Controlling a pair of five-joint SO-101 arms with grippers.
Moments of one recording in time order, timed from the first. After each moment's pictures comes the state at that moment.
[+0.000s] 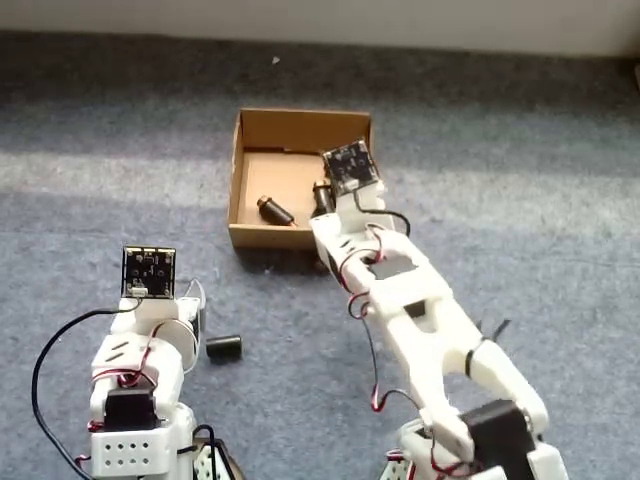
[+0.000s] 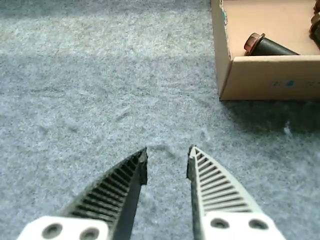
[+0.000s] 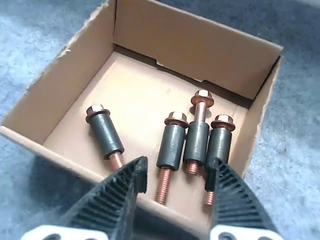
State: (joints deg) left arm -9.9 -104.1 96.0 57.4 -0.1; right arm -25.1 -17.8 52.2 9.3 6.6
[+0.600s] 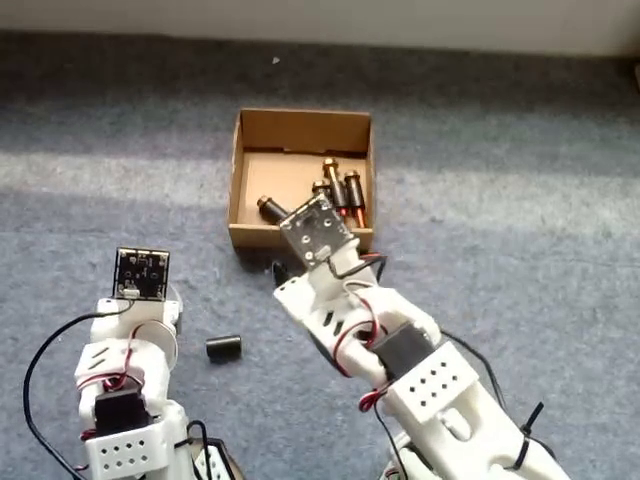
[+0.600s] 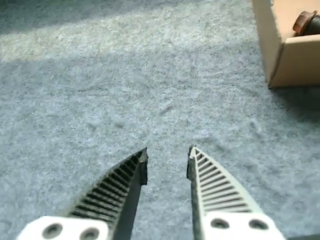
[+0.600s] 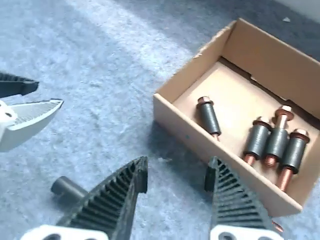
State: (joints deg) left arm -19.0 -104.1 96.0 57.4 -11.9; right arm -43.5 -51.8 59.3 34.9 6.7
